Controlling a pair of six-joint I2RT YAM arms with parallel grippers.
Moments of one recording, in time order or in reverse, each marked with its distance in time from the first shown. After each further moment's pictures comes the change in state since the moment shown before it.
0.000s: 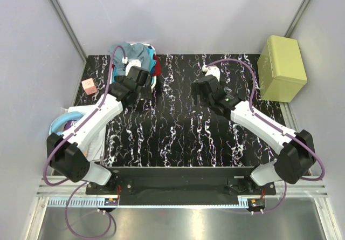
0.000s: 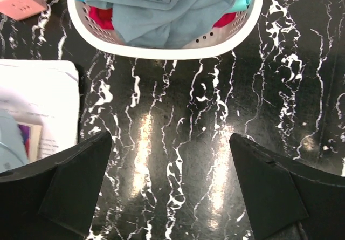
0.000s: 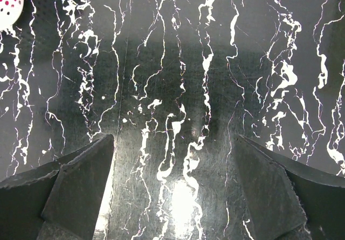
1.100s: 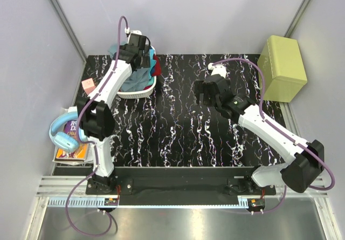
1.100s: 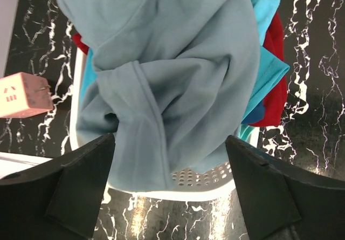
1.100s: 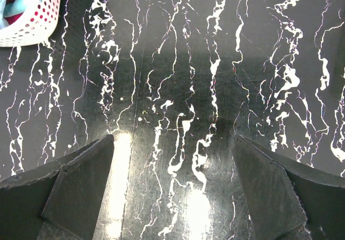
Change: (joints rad) left arm 0.201 0.546 0.632 0.027 0.081 0.171; right arm 0.003 -0.103 0.000 -0.024 -0.029 0.027
